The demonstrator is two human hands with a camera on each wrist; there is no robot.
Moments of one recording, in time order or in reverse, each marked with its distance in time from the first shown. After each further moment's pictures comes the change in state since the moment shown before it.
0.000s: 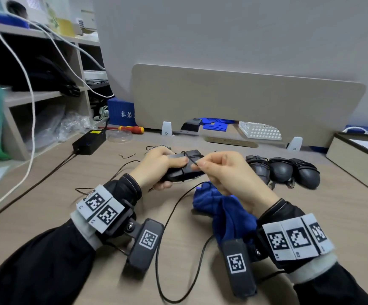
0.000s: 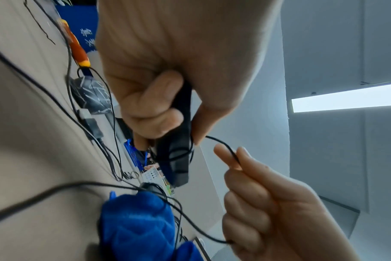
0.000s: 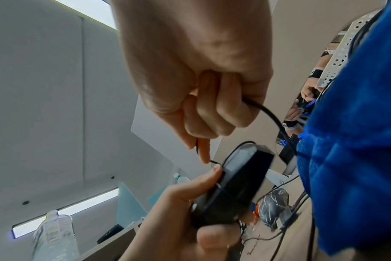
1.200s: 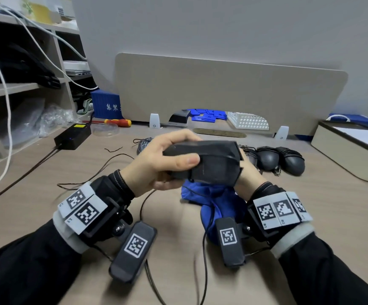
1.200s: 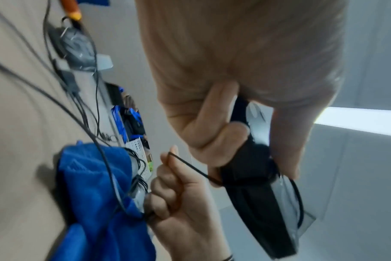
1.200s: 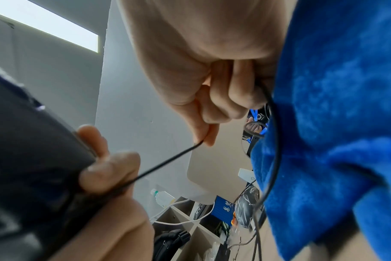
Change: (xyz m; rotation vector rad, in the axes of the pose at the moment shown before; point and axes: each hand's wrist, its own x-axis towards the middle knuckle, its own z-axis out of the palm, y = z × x) left_hand -0.036 0.016 0.015 -0.302 -0.571 0.414; right_hand 0.004 0.022 -0.020 0.239 0.224 0.144
